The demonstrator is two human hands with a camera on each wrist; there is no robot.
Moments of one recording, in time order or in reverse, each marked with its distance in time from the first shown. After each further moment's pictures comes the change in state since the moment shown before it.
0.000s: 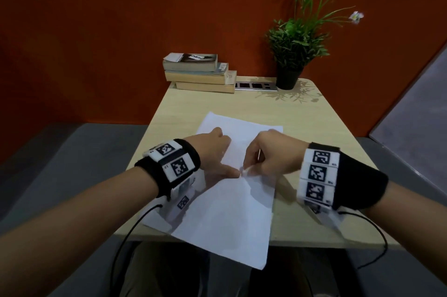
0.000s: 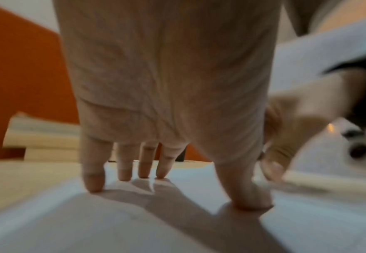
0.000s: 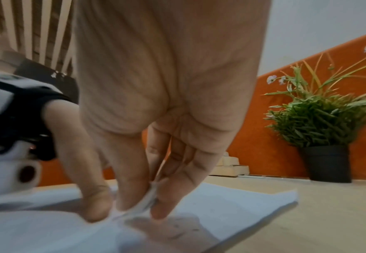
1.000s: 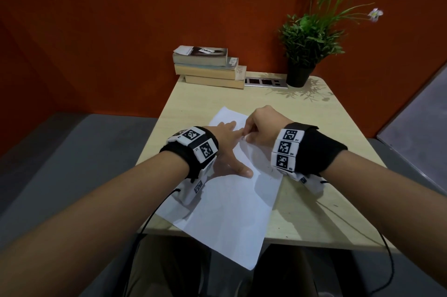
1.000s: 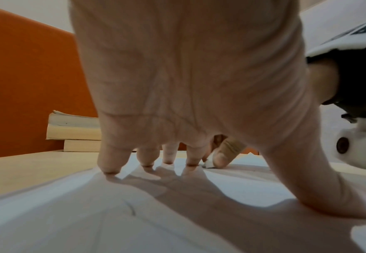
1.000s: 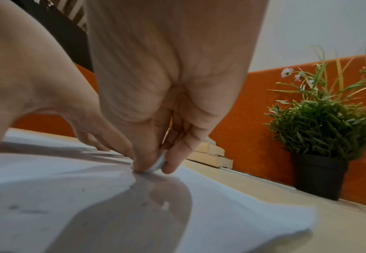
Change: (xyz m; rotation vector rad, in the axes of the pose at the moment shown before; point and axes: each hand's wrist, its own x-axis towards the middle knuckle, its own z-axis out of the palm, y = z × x) left_hand 0.002 0.001 -0.010 -0.050 -0.103 -0.010; right_hand 0.068 0.004 -0.003 -0.106 0.237 0.064
